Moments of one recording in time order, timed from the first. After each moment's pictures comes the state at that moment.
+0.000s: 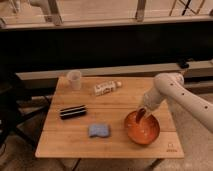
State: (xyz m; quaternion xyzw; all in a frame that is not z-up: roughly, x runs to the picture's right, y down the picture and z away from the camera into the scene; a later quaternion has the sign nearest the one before) arm 0.211 0.142 0.791 -0.22 -0.26 -0.36 0.87
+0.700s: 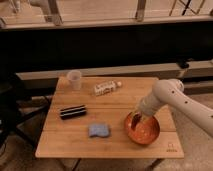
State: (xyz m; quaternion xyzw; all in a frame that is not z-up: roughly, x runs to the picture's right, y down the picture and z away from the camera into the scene) arm 0.166 0.165 0.762 -0.20 -0.27 -0.36 0.87
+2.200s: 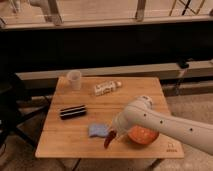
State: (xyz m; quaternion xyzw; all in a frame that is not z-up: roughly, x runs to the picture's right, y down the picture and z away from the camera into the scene) arm 0.034 0.224 0.739 -0.20 -0.28 -0.34 0.87
